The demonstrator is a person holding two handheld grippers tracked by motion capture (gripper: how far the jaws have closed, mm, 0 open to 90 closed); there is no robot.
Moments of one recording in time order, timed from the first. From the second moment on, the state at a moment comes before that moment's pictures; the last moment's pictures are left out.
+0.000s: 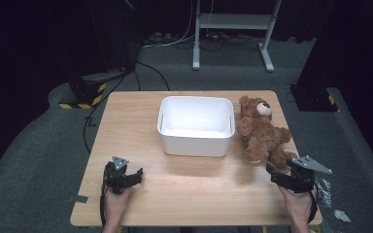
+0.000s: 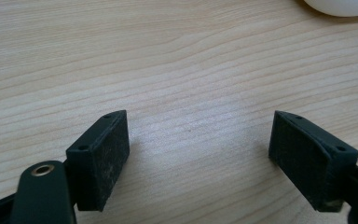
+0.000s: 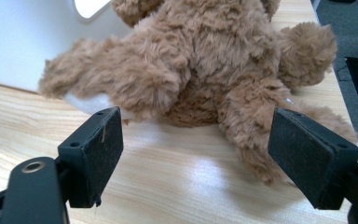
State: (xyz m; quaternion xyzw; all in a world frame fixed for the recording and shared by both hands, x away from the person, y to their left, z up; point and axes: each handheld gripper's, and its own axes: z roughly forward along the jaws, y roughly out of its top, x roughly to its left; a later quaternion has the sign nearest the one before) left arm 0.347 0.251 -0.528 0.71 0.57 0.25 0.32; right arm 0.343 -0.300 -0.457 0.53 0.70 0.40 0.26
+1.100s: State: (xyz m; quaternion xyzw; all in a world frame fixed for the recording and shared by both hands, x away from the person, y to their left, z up) left arm 0.347 0.251 -0.528 0.71 0.58 0.25 0.32; right arm 0.392 -0.285 -0.424 0.53 0.70 0.41 0.25
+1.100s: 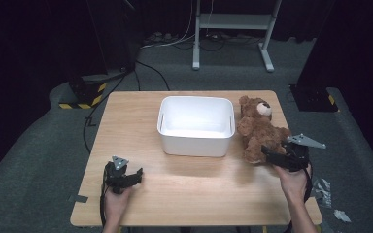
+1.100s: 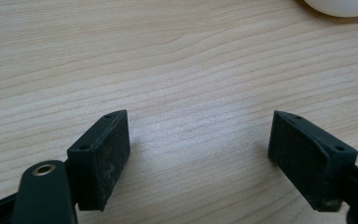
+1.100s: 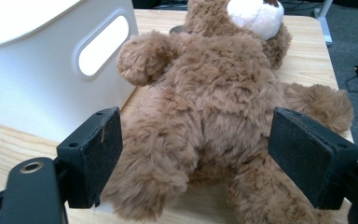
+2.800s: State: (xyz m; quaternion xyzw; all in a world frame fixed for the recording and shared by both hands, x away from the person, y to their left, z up) left arm 0.347 0.252 -0.528 0.71 0.58 0.25 0.31; right arm 0.488 -0.278 -0.413 0.57 0.71 0.36 0.22
